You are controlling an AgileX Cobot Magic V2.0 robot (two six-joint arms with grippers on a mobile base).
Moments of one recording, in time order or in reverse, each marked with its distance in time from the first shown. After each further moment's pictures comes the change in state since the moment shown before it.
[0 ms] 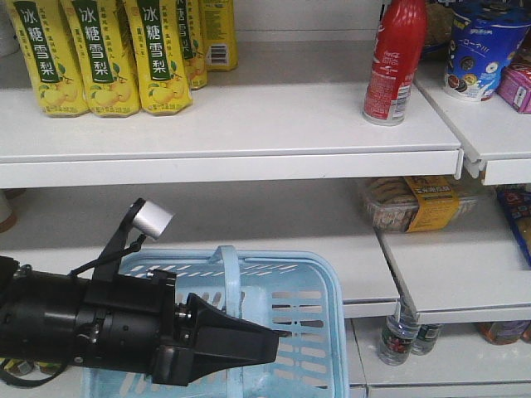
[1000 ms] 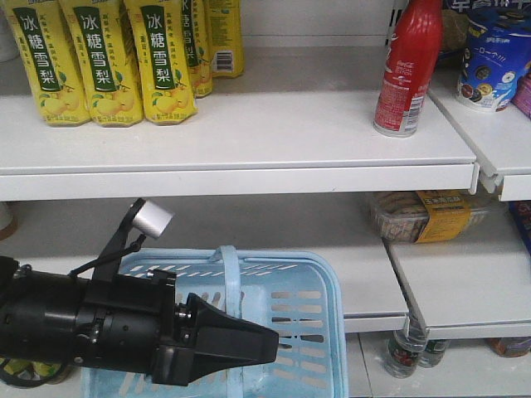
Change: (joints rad) left arm 0.000 0.000 0.000 0.000 0.000 0.000; right arm 0.000 0.000 0.000 0.000 0.000 0.000
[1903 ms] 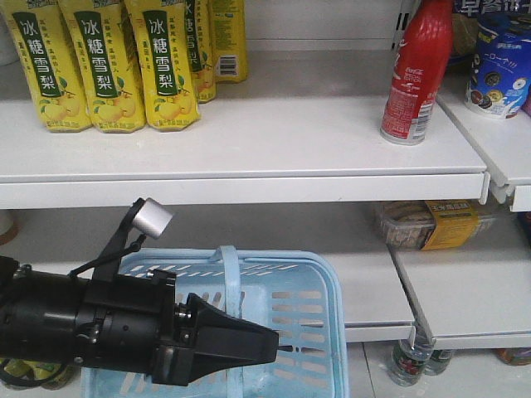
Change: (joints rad) left arm 0.000 0.000 0.000 0.000 0.000 0.000; right arm 0.000 0.000 0.000 0.000 0.000 0.000
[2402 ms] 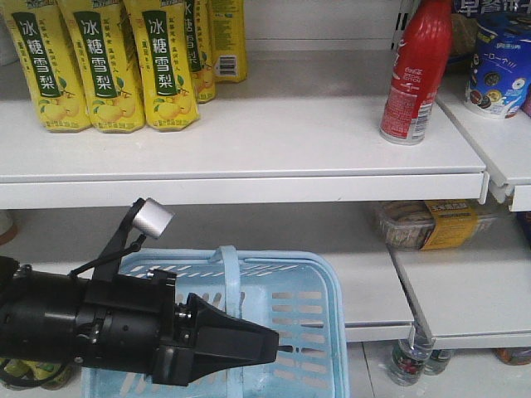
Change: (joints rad) left arm 0.000 0.000 0.000 0.000 0.000 0.000; right arm 0.000 0.000 0.000 0.000 0.000 0.000
